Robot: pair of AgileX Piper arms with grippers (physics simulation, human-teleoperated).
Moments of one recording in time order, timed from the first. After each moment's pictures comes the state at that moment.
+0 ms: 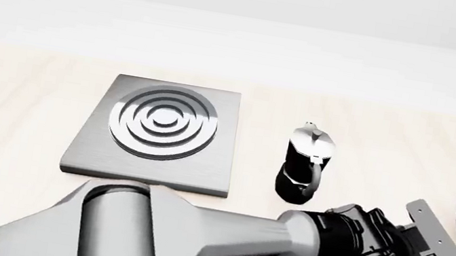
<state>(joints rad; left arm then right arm) -1.22 2.49 -2.02 0.28 0.09 -0.05 0.00 -1.36 0.74 0.04</state>
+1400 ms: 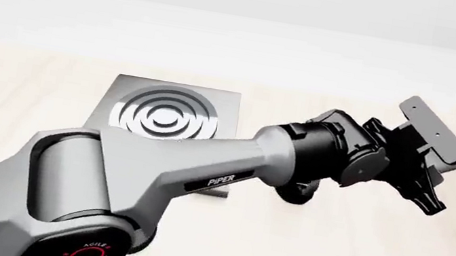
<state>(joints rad) -1.08 2.36 -2.12 0.32 0.14 -0.05 0.00 -1.30 0.67 0.05</state>
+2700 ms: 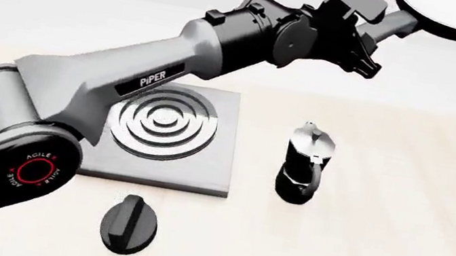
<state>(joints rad) -0.82 2.21 -2.16 0.31 0.18 -0.04 0.00 -1.19 0.57 0.03</state>
